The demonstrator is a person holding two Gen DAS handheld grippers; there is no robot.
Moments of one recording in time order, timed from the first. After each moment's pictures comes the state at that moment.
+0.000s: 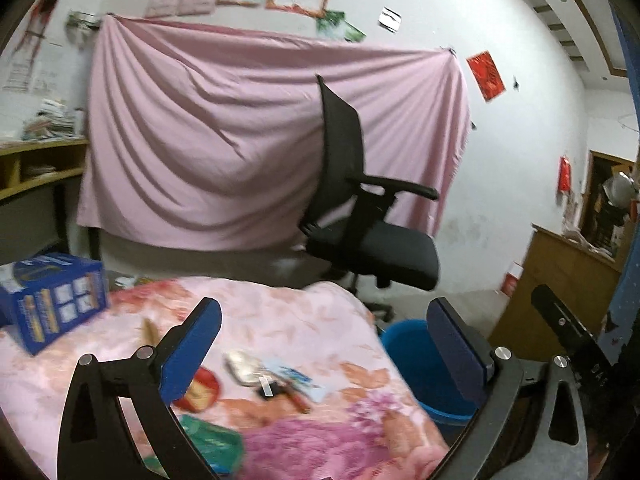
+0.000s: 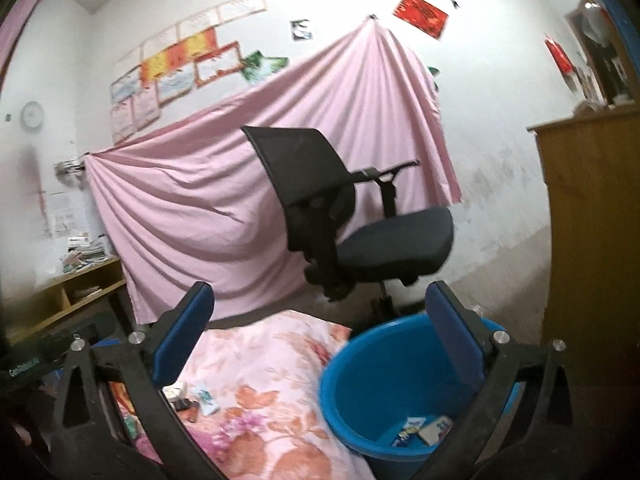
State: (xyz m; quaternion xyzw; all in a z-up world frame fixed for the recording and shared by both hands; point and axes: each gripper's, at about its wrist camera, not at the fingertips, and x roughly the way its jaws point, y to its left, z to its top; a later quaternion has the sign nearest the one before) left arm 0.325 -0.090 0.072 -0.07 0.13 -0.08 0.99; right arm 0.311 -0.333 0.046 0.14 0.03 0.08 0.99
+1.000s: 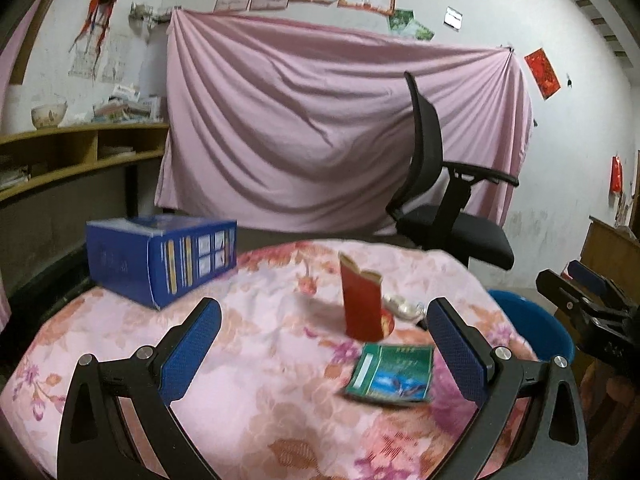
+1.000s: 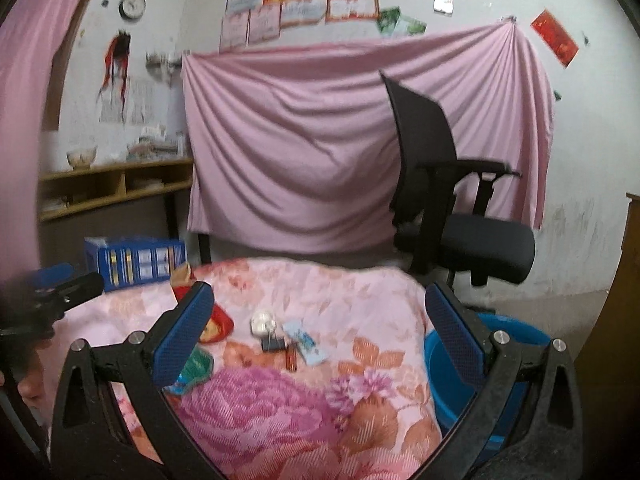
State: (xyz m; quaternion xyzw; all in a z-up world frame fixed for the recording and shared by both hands) left arm 0.258 0.023 0.007 -0.07 0.17 0.02 0.98; right arm 0.309 -0.206 0.029 -0.04 0.12 0.20 0.97
